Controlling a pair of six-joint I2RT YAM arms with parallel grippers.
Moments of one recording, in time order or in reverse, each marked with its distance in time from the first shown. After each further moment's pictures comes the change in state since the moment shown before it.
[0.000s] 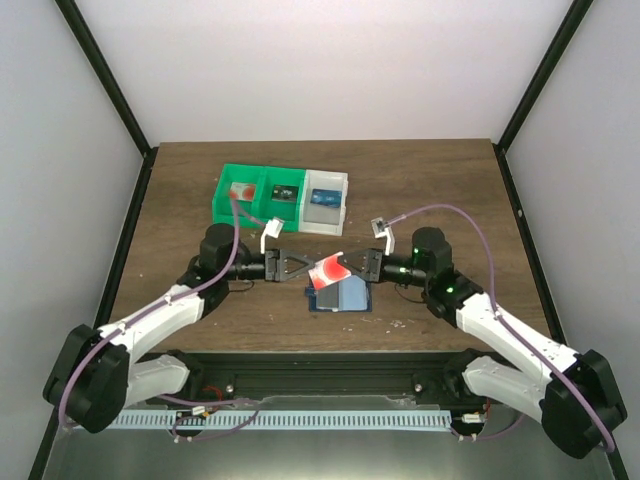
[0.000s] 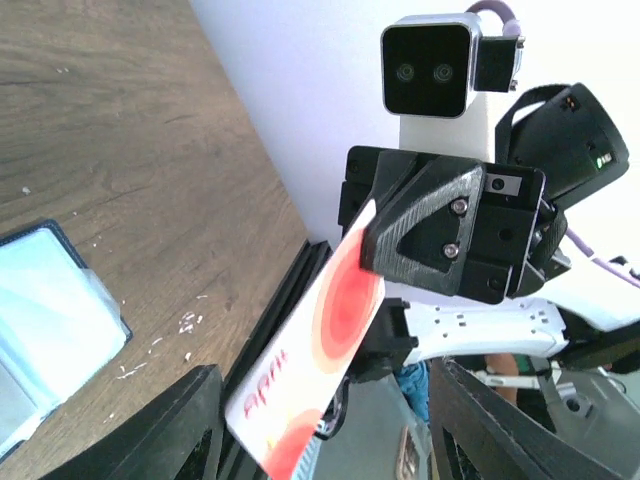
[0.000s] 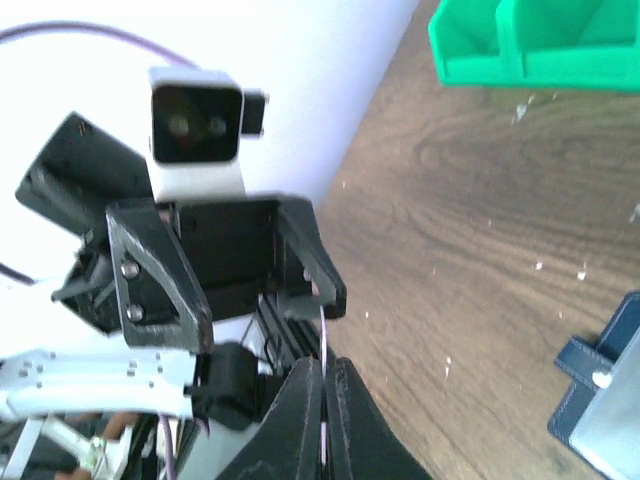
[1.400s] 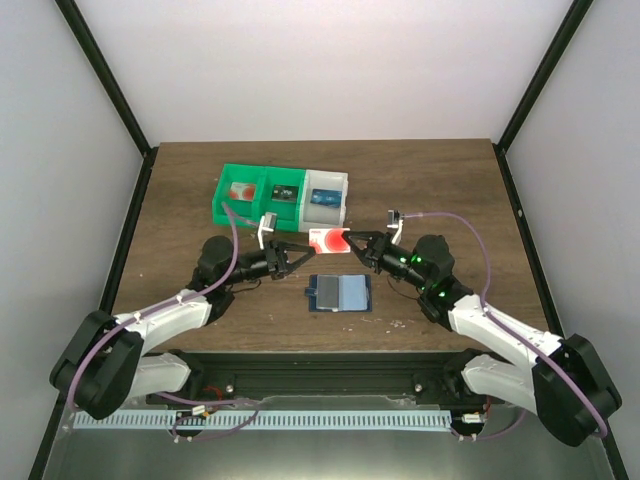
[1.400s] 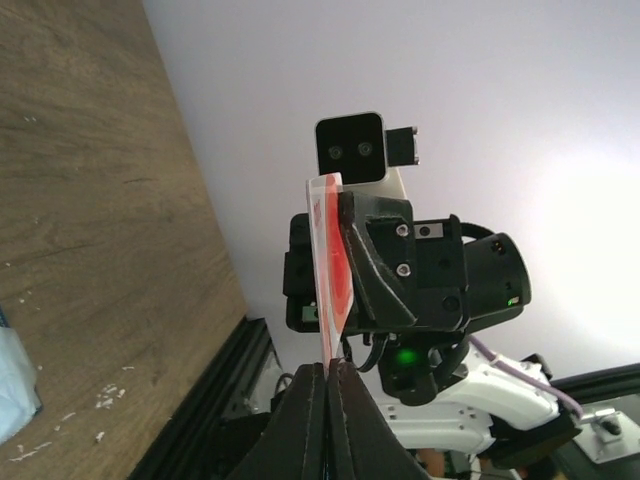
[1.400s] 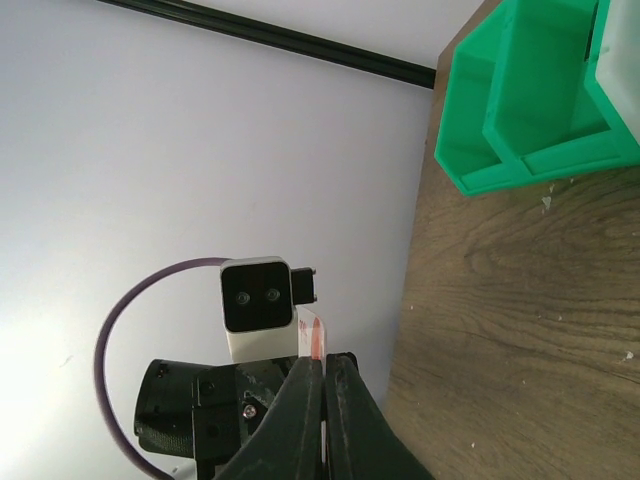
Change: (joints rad) left arm -0.038 0.059 -0.112 0.465 -0.193 -0.421; right arm 0.020 0.062 -0.101 0.438 0.287 0.502
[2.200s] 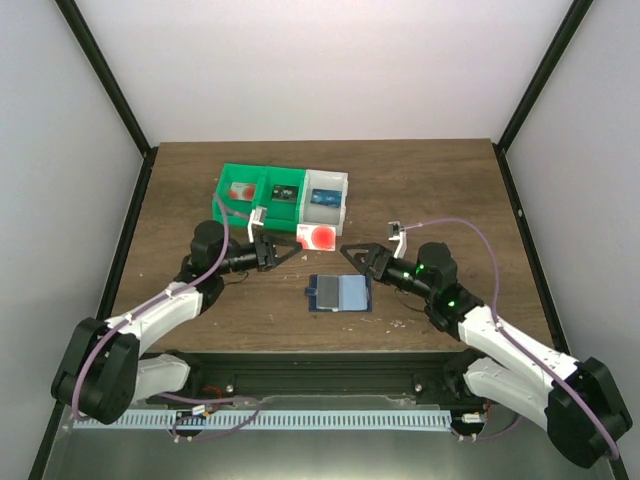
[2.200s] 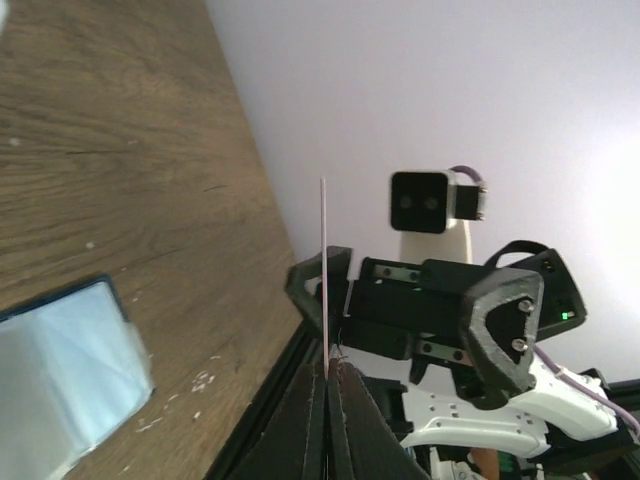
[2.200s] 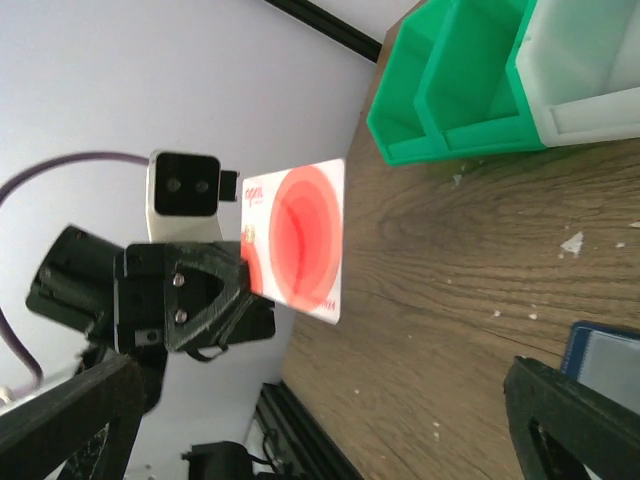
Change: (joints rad) left arm 0.129 -0.028 0.067 -0.254 0.105 0.208; right arm 0.005 -0.119 -0.039 -0.219 -0.021 -0.257
